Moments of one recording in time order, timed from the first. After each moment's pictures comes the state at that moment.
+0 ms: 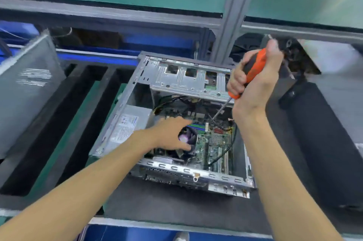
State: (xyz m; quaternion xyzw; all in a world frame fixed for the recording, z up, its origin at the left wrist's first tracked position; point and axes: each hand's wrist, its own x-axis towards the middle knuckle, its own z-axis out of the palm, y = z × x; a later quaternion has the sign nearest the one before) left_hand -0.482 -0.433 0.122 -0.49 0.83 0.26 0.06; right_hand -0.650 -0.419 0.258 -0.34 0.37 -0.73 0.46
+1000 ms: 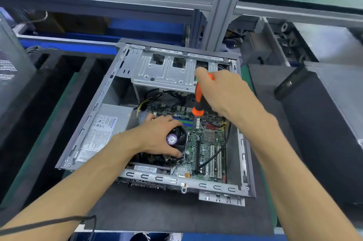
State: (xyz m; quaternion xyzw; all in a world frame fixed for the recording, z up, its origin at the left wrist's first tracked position) left_hand -0.484 -0.442 0.103 -0.47 0.85 0.23 0.07; right_hand -0.665 -0.441 0.232 -0.66 0.69 -0.20 0.23
